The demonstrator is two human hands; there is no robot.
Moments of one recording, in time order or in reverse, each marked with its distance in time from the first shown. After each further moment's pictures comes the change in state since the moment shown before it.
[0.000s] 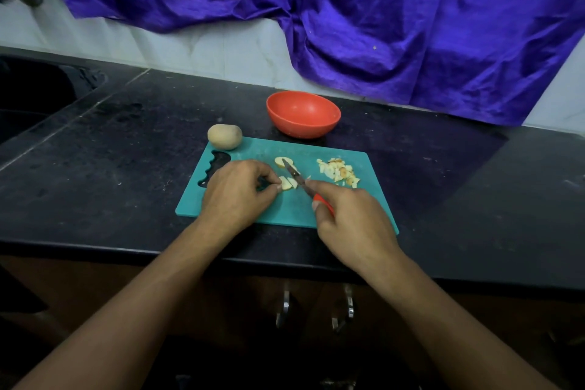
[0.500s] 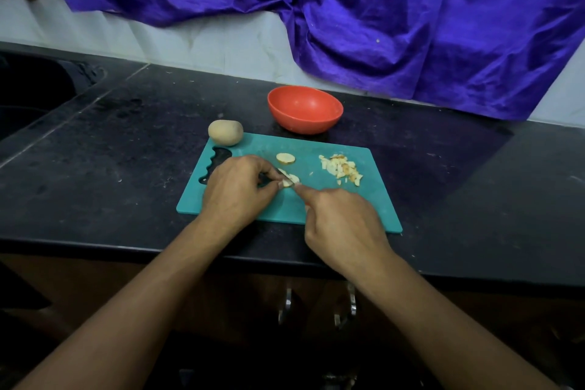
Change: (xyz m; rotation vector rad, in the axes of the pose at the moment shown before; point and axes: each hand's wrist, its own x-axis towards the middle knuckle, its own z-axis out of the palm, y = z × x) left_hand -0.002 0.004 -0.003 -0.041 0.012 0.010; right_hand 0.003 -0.014 0.009 -0.208 -0.084 -0.100
